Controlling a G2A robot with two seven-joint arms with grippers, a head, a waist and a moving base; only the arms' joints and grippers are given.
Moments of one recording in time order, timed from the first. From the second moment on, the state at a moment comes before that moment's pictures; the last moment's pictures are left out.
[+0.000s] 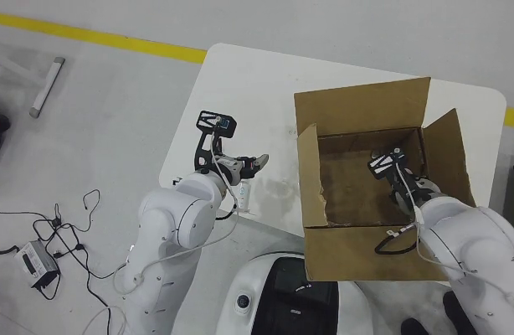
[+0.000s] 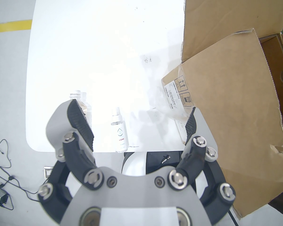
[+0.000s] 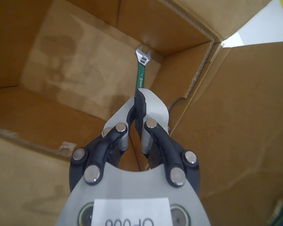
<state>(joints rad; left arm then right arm) 1.29 -1.48 -1.36 -2.17 1.35 0.09 -1.12 -1.22 -0.95 1.26 -2.16 -1.38 -0.10 1.30</state>
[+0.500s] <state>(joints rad) 1.29 -1.48 -1.36 -2.17 1.35 0.09 -1.12 -1.20 -0.96 1.23 -2.07 -1.45 -0.11 1.26</state>
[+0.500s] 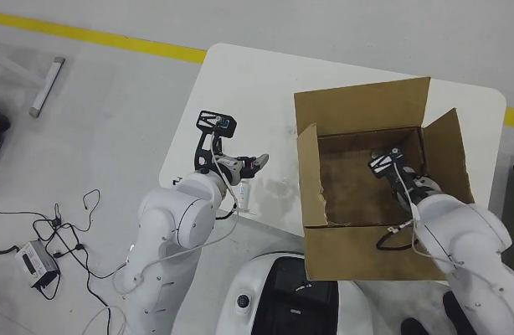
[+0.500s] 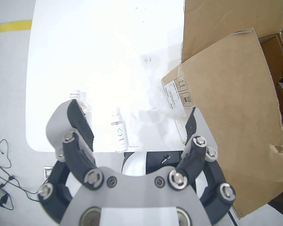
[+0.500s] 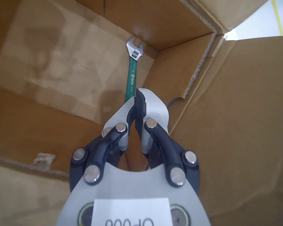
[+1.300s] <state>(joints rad) 1.29 -1.48 -1.36 -2.17 1.35 0.09 -1.12 -0.89 -1.07 0.96 -1.58 -1.51 -0.06 1.22</state>
